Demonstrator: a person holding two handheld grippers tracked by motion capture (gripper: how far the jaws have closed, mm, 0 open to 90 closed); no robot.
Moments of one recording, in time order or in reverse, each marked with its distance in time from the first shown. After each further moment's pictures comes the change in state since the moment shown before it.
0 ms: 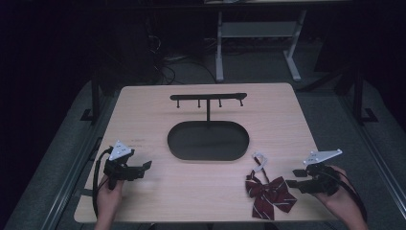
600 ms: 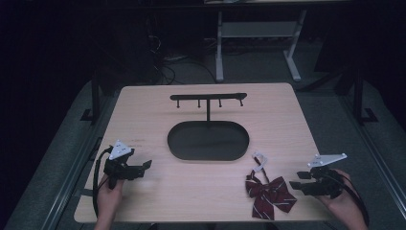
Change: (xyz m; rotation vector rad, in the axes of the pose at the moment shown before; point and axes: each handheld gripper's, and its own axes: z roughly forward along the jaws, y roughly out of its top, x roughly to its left) left arm 0.001 0.002 0.002 0.001 -0.001 0.000; right arm -0.009 -0.019 0.002 -0.014 -0.028 0.040
